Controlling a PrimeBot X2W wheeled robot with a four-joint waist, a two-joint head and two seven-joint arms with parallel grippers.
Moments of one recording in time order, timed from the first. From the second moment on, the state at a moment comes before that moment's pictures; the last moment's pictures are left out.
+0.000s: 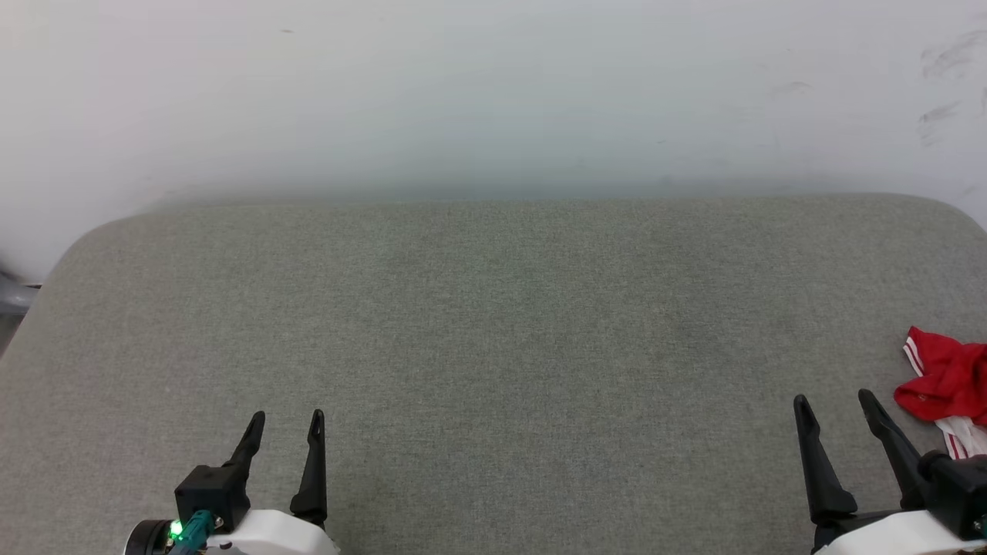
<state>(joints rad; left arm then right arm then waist) 0.00 0.15 -0.08 0.24 -0.22 -0.02 -0.26 0.18 -0.05 -0.08 -0.21 0.12 0.13 0.03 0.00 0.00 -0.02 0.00</state>
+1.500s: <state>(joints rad) -0.01 0.10 0.00 0.28 -0.71 -0.06 -0.12 0.10 -0.07 -0.06 -0.03 0.68 0.13 0.04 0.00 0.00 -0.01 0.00</state>
